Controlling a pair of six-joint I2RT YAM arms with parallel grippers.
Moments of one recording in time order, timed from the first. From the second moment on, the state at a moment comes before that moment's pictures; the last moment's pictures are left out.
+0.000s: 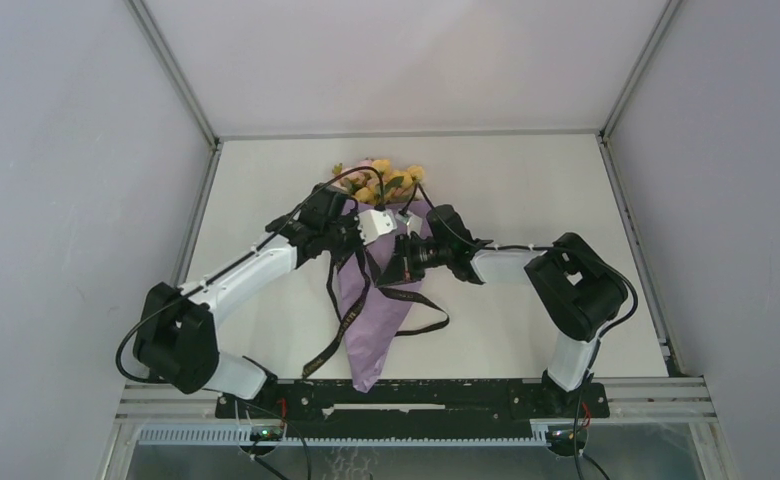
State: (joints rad) left arm -0.53 1.45 1.04 -0.49 0.21 0.74; right arm 0.67 1.80 0.90 0.33 -0.79 0.77
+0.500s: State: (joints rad) left arm -0.53 1.34 0.90 -0.21 0.04 0.61; right arm 0.71 1.66 0.86 0.32 -0.92 0.75
